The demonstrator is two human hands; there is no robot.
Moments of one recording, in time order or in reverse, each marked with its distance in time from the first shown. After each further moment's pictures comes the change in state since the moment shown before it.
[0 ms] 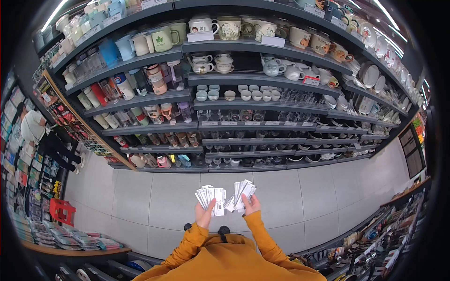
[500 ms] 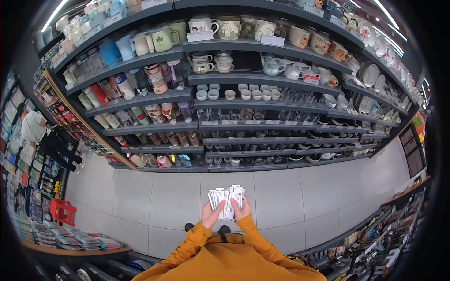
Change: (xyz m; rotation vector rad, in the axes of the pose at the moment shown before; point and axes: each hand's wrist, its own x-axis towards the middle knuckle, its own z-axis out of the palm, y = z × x) left_hand -0.008 0.001 0.014 0.027 -0.131 -0.138; right_hand -0.026 -0.004 0.027 -0.203 -0.084 -0.101
